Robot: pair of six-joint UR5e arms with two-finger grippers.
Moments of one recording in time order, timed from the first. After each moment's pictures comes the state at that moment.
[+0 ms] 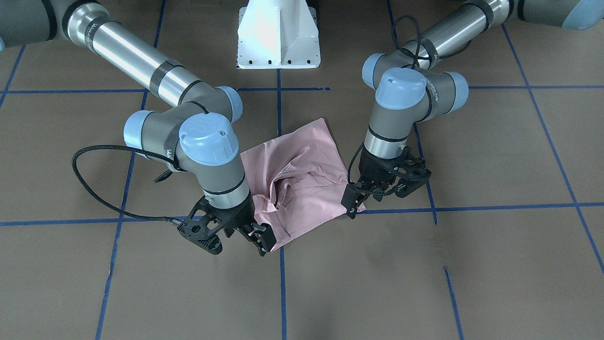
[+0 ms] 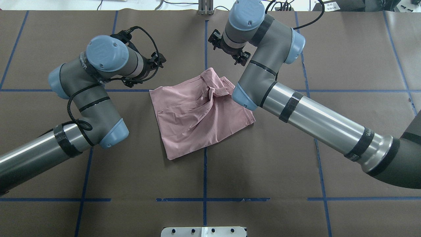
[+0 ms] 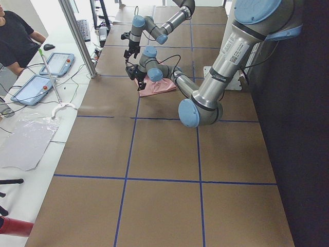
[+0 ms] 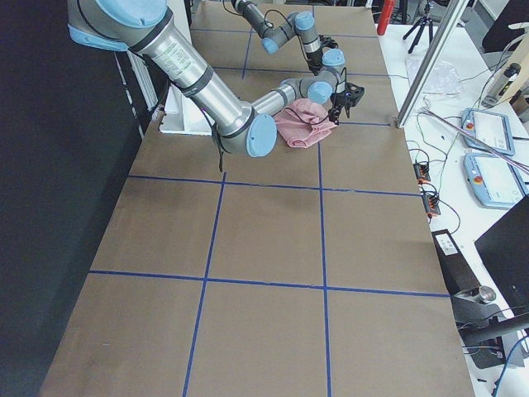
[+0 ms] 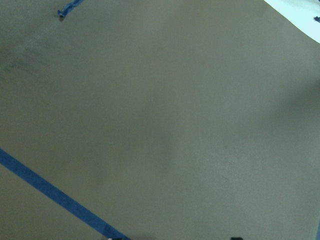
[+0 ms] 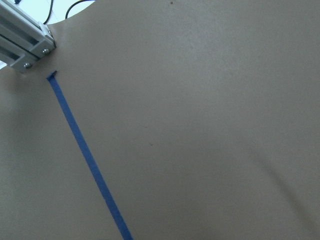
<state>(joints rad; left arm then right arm) -0.73 -2.20 -1.48 -1.97 -1.74 -1.71 0.77 -0.63 1.10 -1.17 1.85 1.64</state>
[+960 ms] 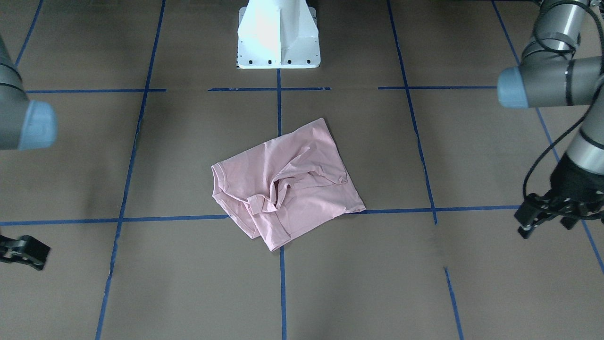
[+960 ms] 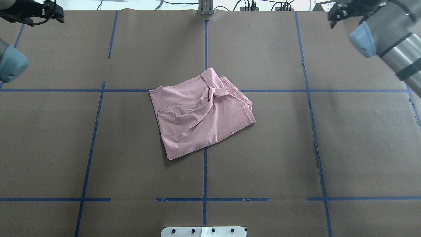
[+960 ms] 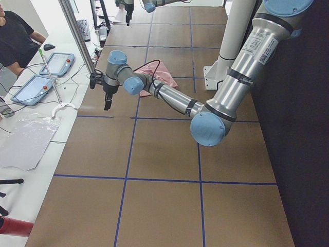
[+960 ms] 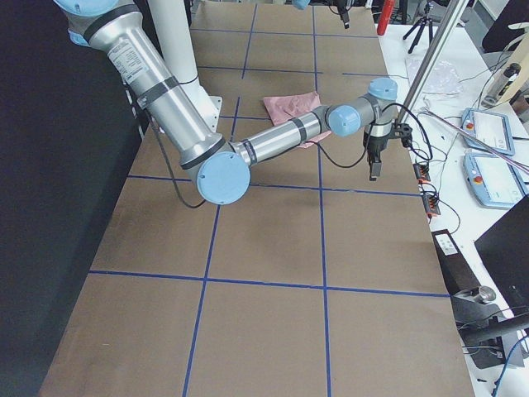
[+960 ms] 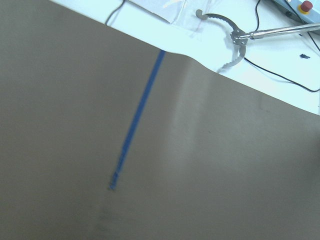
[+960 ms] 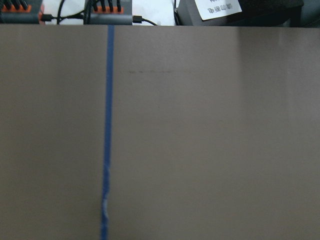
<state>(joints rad) -1.21 -1.99 -1.55 -1.87 -2.02 -0.77 1.23 -1.01 1.39 -1.56 2.13 0.50</state>
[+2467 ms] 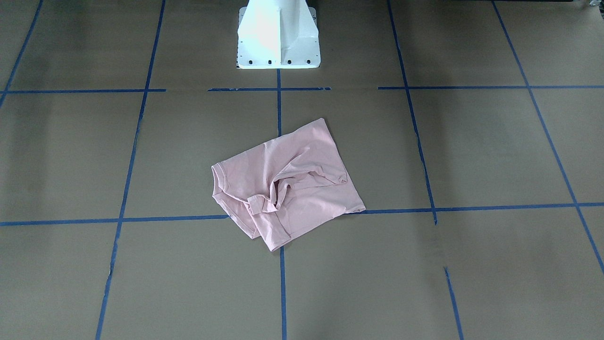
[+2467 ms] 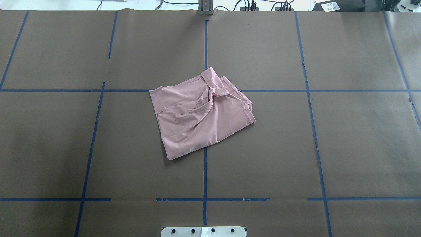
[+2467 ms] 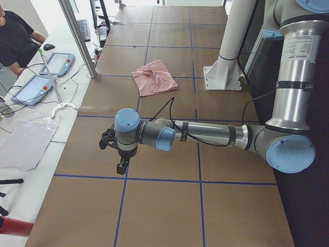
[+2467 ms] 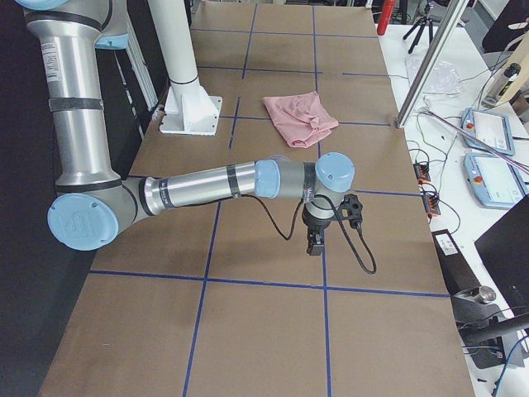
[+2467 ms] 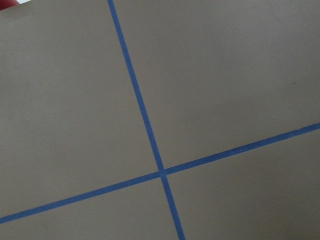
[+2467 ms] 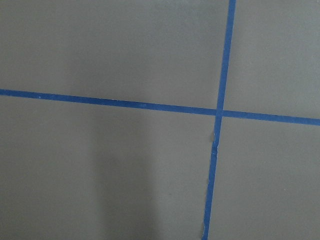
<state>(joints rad) -1.53 -1.62 -1.57 -1.74 -2.28 0.05 1.52 -1.49 1.71 -1.80 2.38 -0.06</state>
